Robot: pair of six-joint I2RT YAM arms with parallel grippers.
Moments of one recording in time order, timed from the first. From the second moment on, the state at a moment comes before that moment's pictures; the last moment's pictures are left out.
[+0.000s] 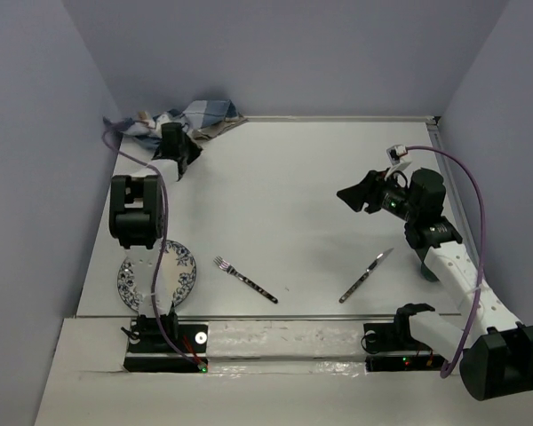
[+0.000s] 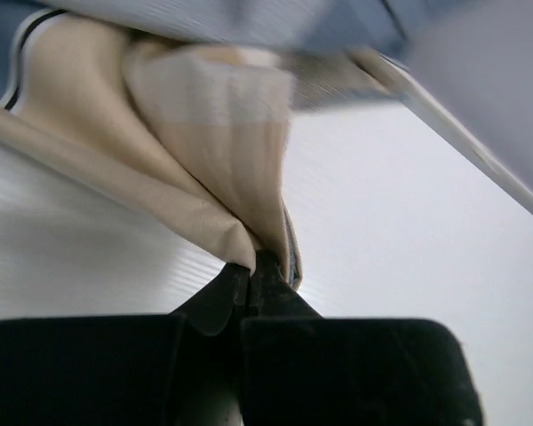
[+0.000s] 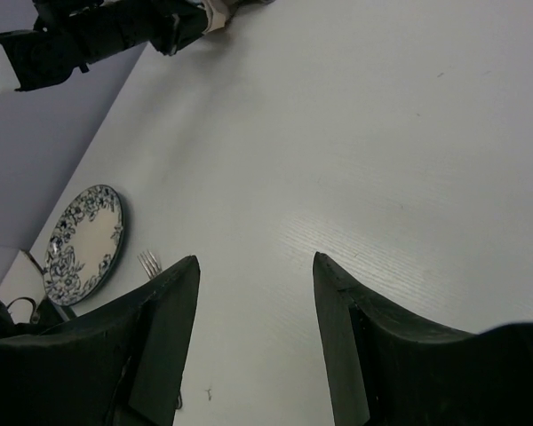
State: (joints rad) left arm 0.01 2.11 1.43 0.16 0.00 -0.69; right arm 0.16 0.98 0.74 0.00 -0.57 0.41
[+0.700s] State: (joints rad) left arm -0.63 1.96 1.27 0.29 -0.13 -0.71; right arm 0.16 1.01 0.75 -0.07 -0.35 0.39
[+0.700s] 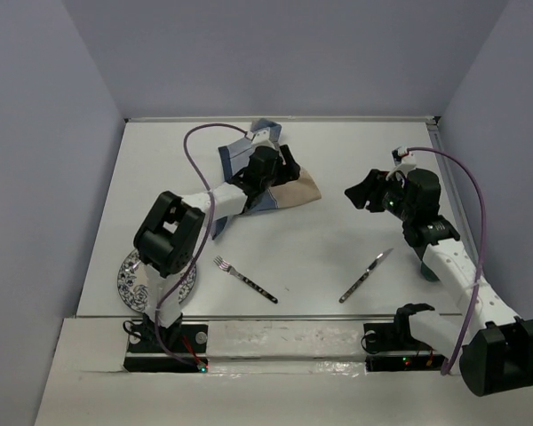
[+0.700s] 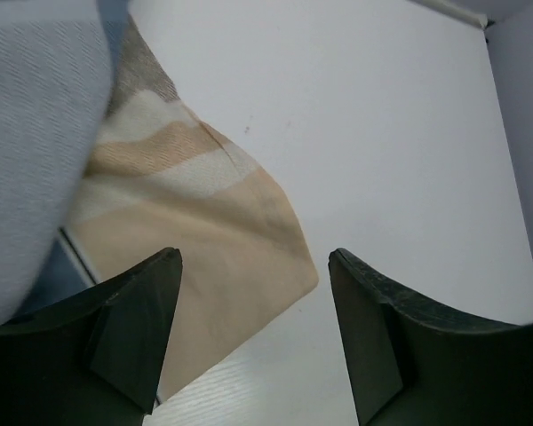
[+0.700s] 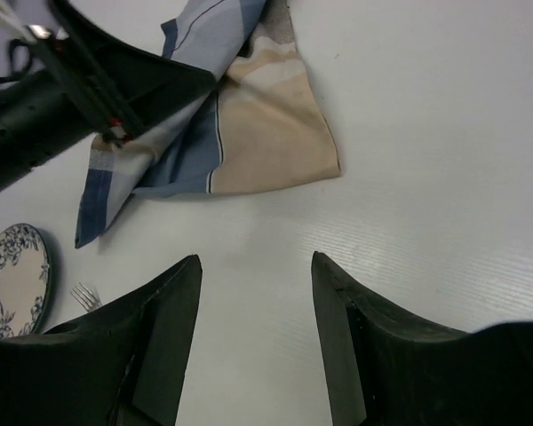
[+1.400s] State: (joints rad) left arm -0.49 1.42 0.66 0.10 -0.46 -0.61; right arm 0.25 1.31 0.85 -0.07 -0.23 0.40
